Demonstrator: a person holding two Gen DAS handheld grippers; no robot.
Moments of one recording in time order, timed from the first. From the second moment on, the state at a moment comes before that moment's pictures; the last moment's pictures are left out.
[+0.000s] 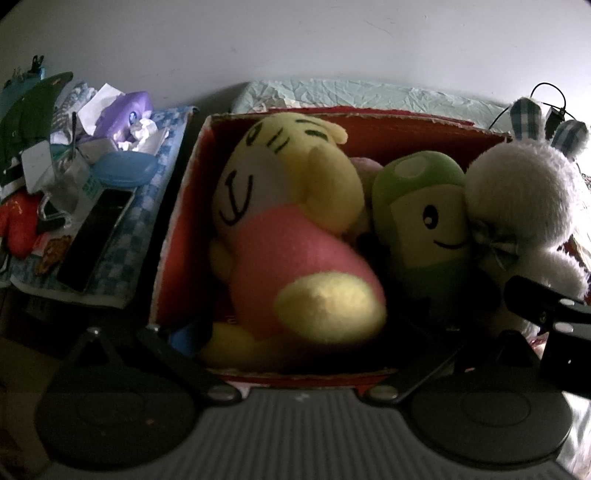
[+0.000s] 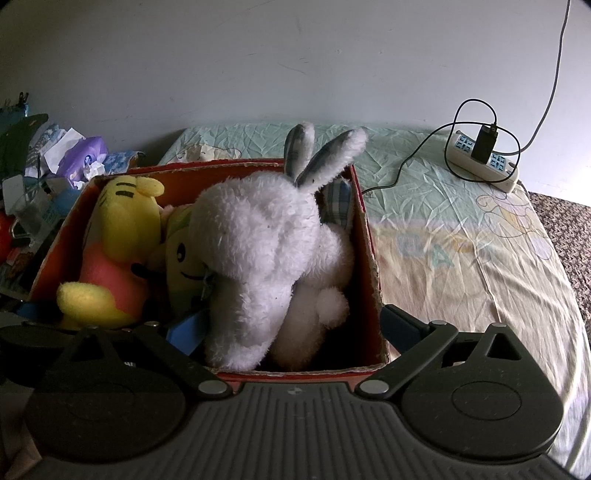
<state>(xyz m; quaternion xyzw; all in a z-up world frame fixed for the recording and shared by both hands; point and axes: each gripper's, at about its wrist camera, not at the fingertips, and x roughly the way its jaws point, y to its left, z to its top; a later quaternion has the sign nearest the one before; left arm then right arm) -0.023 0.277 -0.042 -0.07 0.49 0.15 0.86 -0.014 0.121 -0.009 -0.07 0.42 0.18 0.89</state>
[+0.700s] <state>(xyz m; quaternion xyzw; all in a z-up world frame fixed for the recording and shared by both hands) -0.027 0.276 -0.043 -0.07 0.48 0.15 0.86 -0.015 0.119 -0.014 -0.07 0.42 0.17 0.89</state>
